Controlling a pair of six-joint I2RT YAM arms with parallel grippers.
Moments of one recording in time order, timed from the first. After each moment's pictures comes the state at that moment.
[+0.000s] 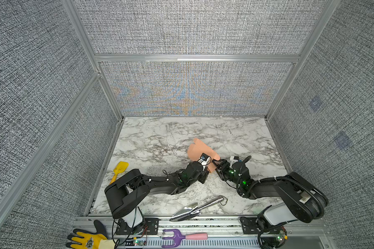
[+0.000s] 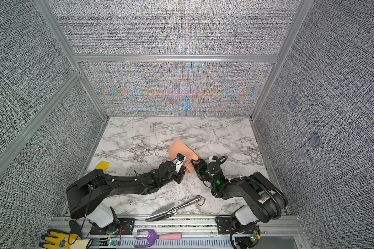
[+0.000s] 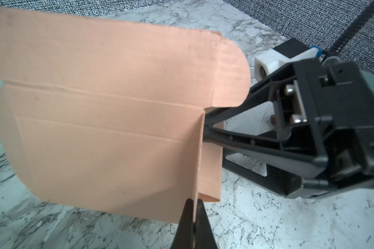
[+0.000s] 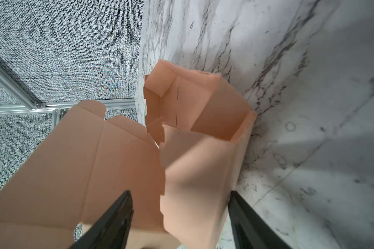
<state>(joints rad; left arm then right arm) -1.04 1.63 0.72 0.37 -0.17 -0.25 0.55 1.49 0.28 0.83 -0.13 1.42</state>
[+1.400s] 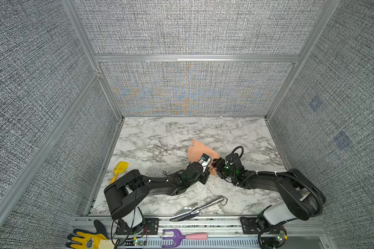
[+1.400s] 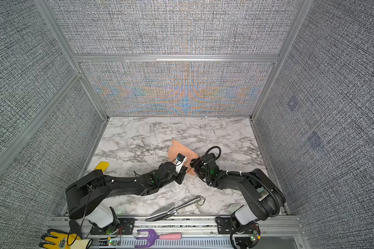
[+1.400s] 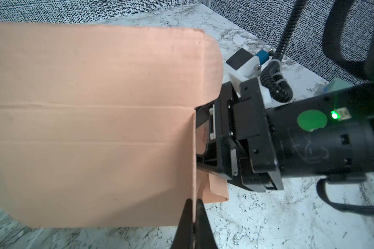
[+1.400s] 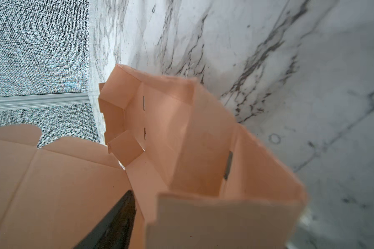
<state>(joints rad) -1.06 1.62 0.71 0.40 -0.14 -0.26 0.55 1.51 0.50 0.37 -0.13 1.32</state>
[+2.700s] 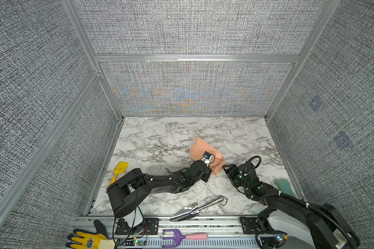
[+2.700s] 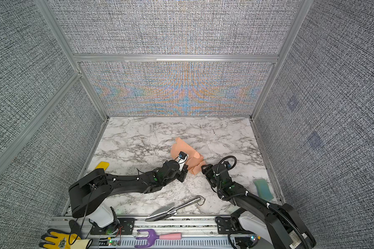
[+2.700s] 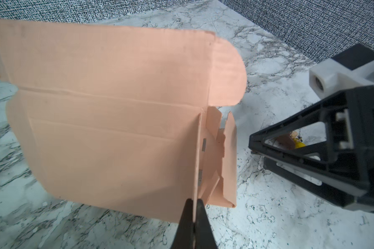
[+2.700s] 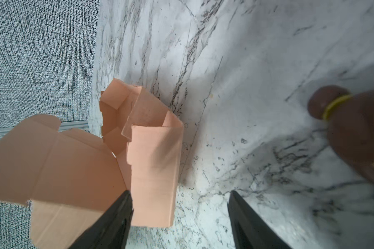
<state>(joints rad) -1.07 1.65 0.79 0.30 -0.22 -0.29 0.51 1.07 0.27 0.16 0.02 1.33</state>
